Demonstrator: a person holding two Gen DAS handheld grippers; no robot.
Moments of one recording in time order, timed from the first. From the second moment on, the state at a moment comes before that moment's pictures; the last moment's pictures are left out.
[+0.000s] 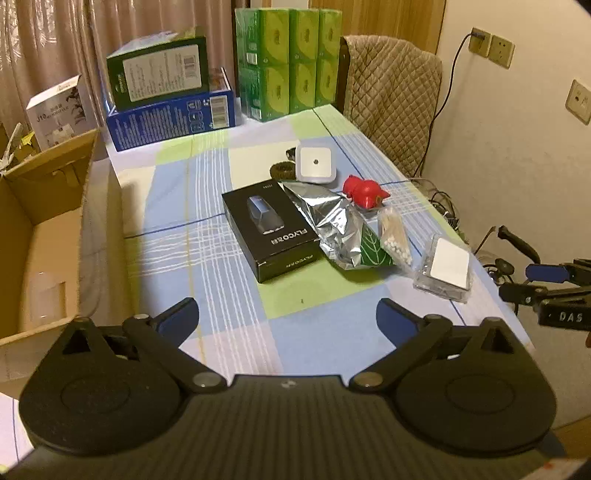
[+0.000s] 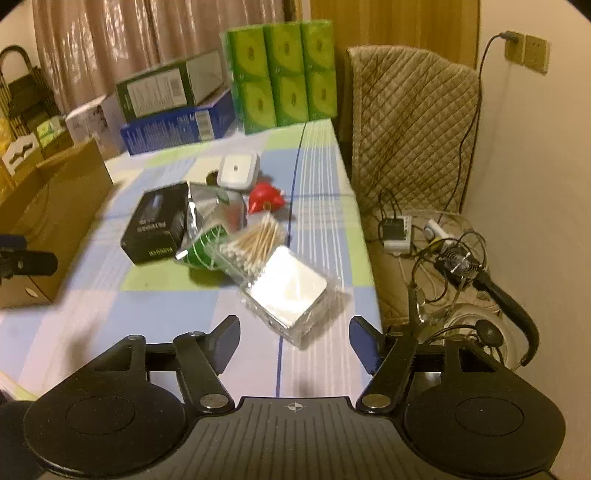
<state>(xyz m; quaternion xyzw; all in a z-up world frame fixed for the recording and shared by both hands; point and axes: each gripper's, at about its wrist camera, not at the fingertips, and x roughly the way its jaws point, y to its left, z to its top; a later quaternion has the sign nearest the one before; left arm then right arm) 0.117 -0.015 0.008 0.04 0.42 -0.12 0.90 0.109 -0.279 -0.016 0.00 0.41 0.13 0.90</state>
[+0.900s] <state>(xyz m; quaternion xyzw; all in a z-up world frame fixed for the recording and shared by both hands) 0.178 -0.034 -0.042 0.02 0.45 -0.11 0.89 0.202 -0.245 -0.076 0.06 0.46 0.06 0.89</state>
